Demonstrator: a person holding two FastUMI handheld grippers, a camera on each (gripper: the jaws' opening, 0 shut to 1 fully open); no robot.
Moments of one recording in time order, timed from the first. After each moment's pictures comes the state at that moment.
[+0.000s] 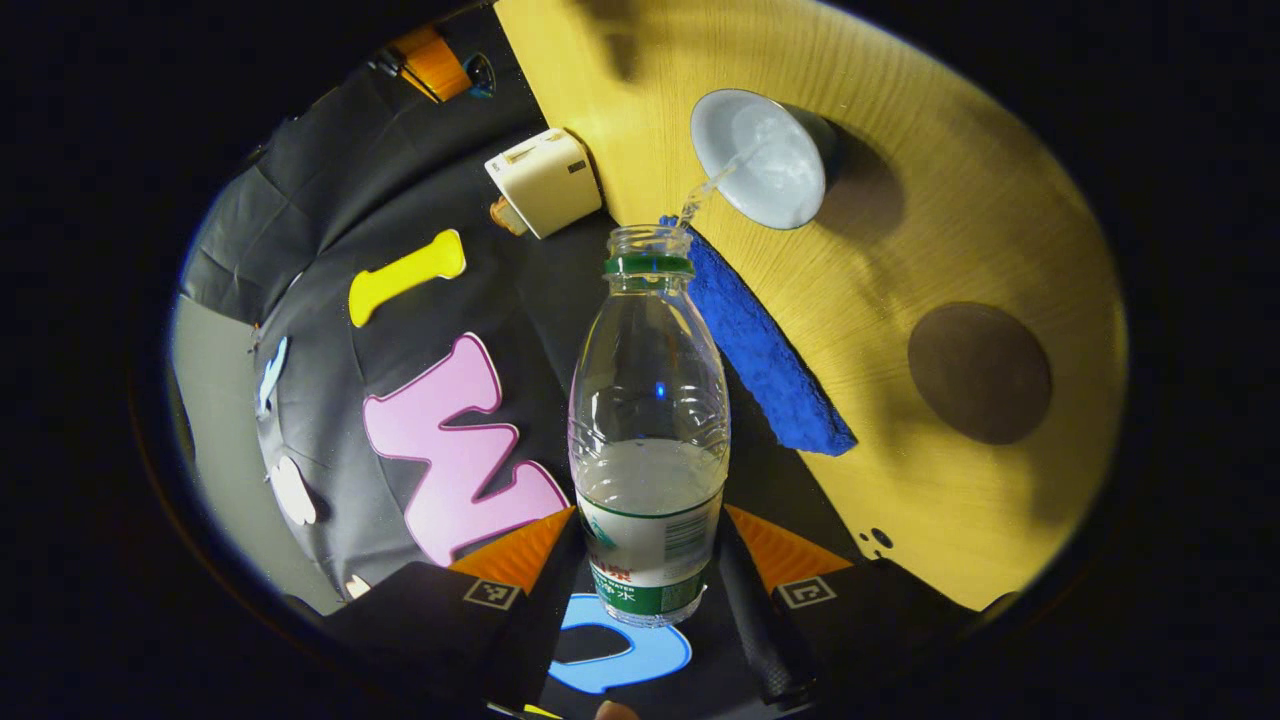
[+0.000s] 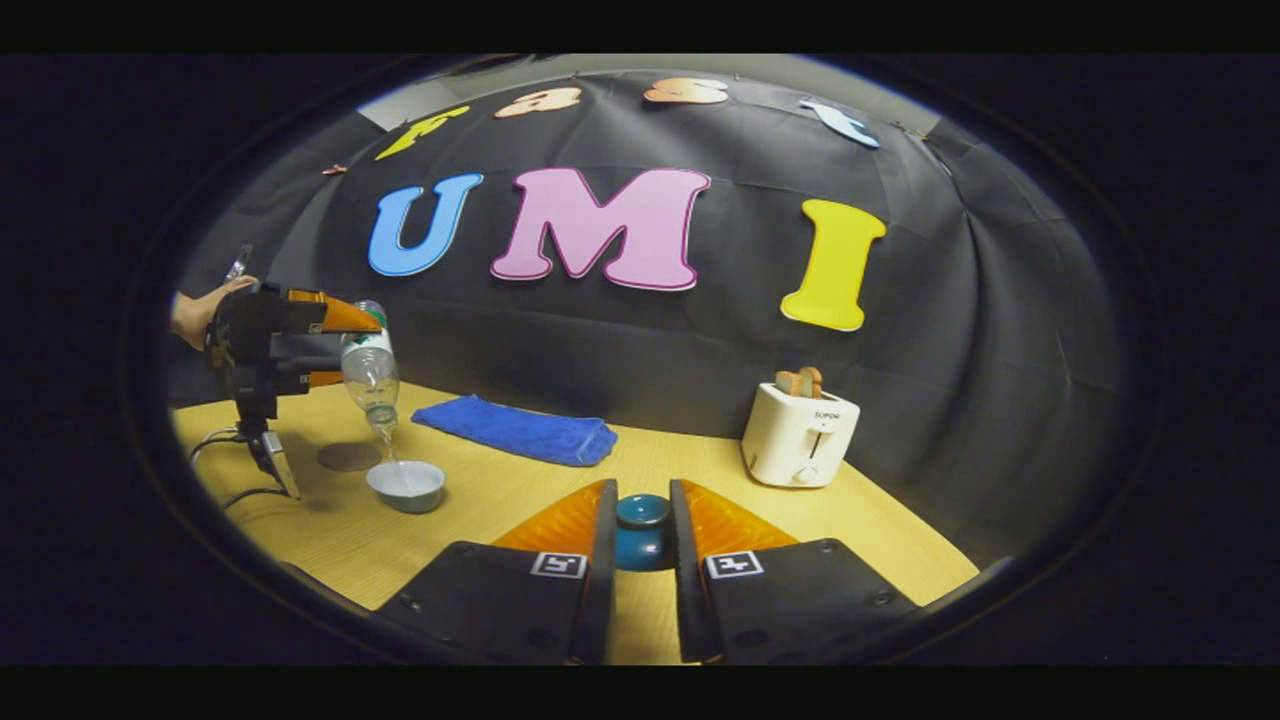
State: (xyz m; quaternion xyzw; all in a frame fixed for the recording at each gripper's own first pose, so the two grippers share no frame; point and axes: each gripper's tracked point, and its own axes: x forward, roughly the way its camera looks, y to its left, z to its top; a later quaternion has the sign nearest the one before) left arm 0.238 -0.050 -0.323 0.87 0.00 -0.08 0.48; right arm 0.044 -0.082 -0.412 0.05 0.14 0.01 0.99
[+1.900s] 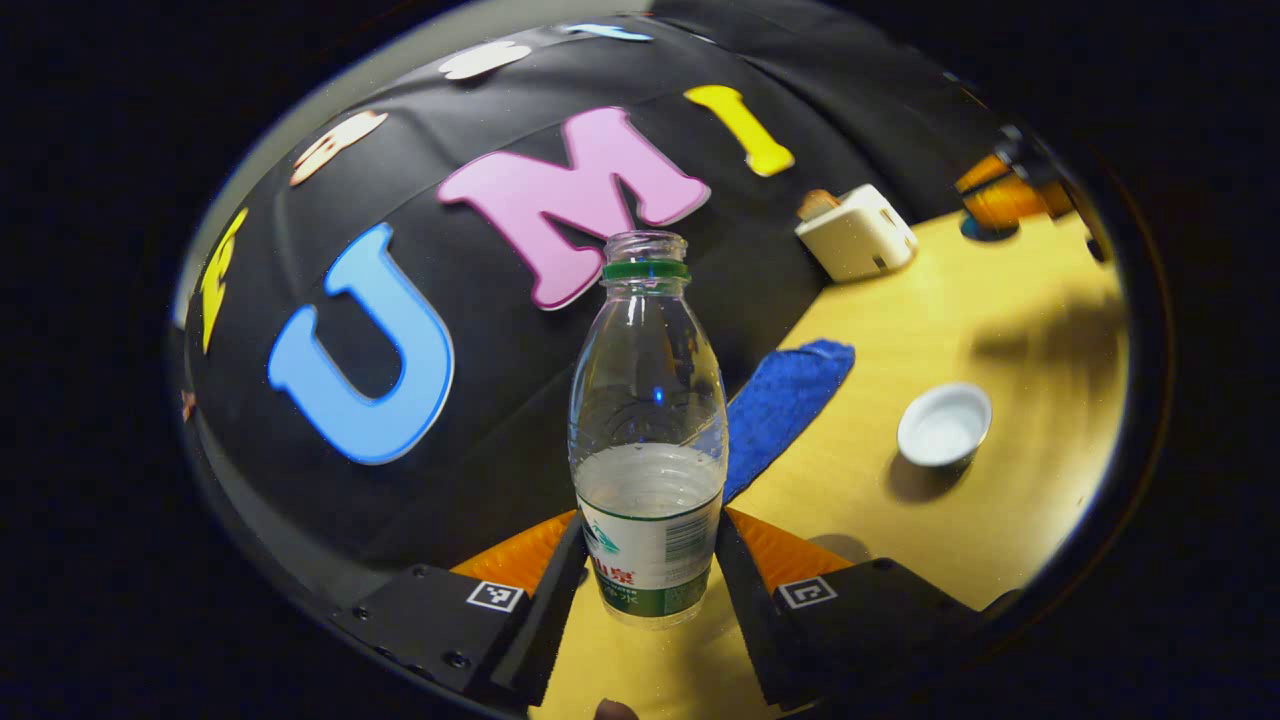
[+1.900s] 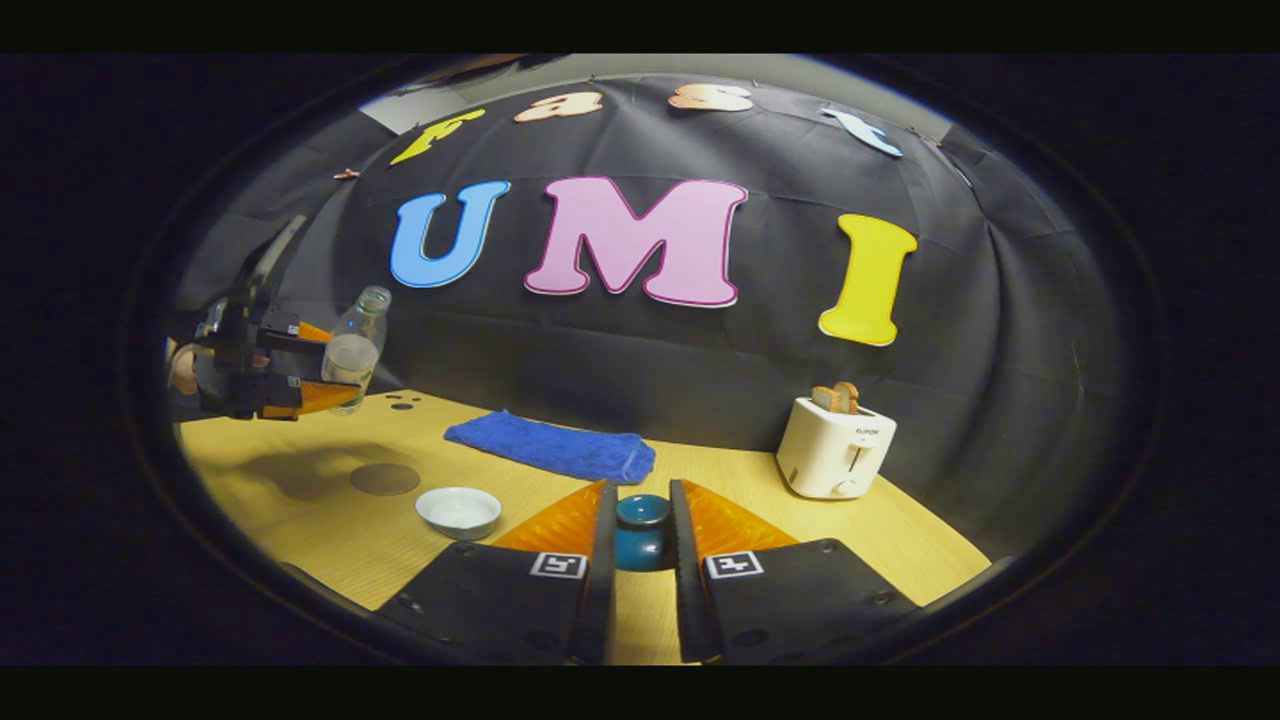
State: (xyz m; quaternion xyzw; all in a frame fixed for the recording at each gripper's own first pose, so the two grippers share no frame) left arm 0.188 -0.002 -0.316 0.28 0.13 -0.07 0.95; right arm 0.062 -0.028 -0.382 0.06 0.13 0.03 0.99
